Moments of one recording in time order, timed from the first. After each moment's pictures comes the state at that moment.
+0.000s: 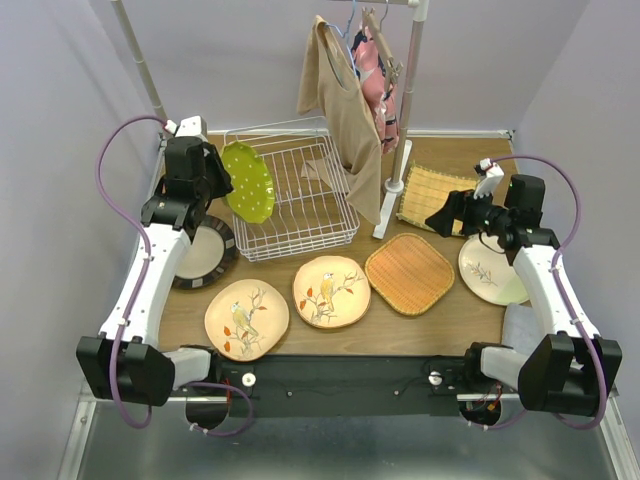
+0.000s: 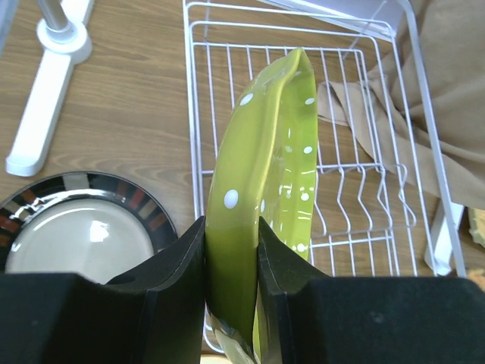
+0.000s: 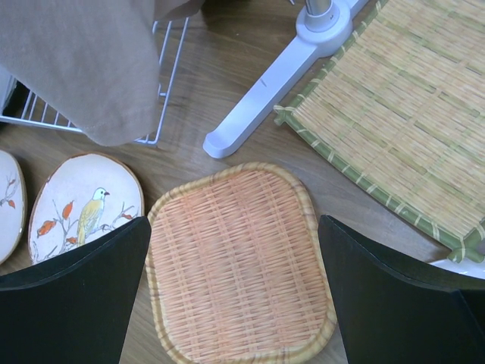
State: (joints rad) left arm -0.12 1.22 1.24 -0.47 -0.07 -0.34; right arm -0.12 1.17 0.89 -0.34 -0.67 -0.03
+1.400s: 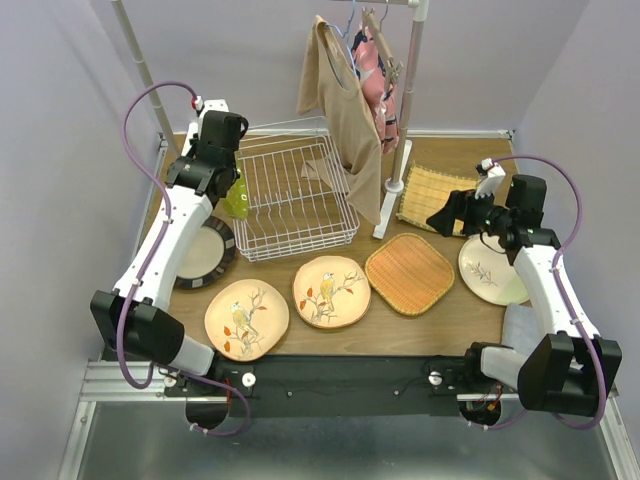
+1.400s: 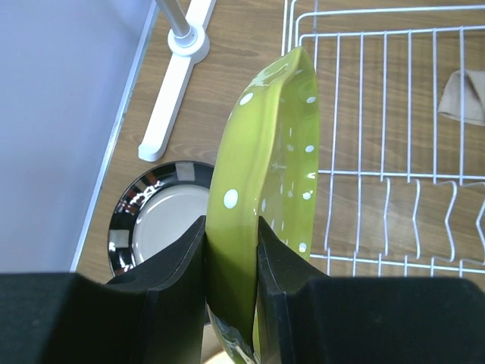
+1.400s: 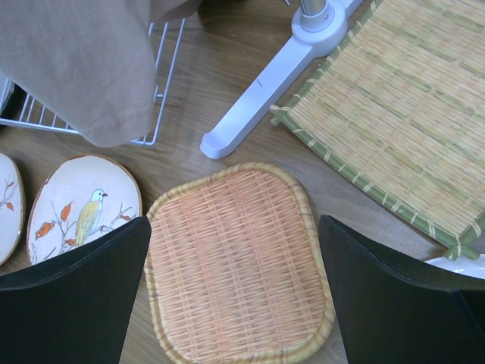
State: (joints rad) left arm -0.28 1.46 1.58 -0.78 -0.52 -0.23; right arm -0.13 1.17 0.89 -0.34 -0.67 -0.03
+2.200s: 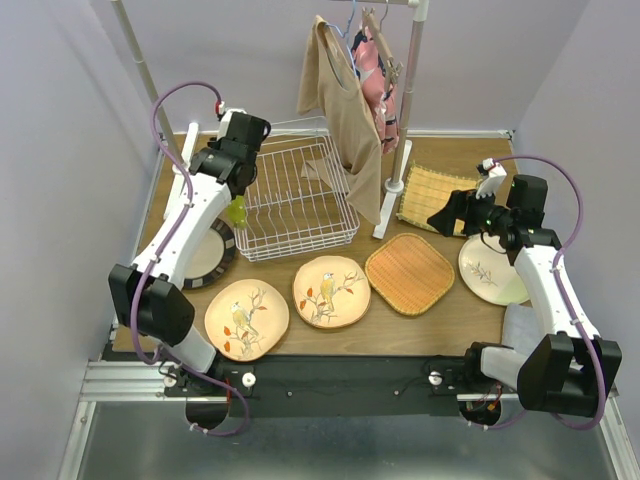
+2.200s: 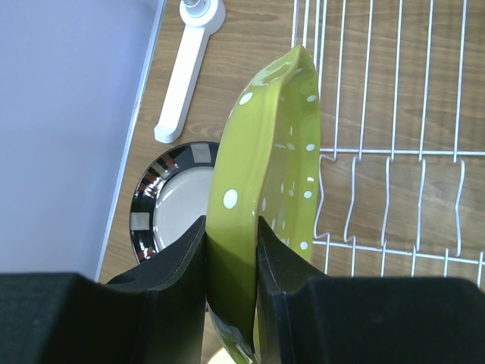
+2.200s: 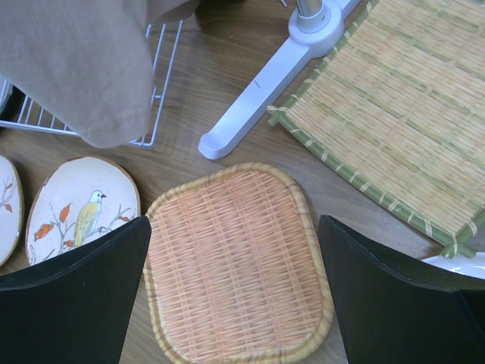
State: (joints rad) left arm -0.35 1.59 1.63 -0.88 -0.64 -0.23; right arm -0.13 1.16 0.89 -0.34 -0.66 -0.03
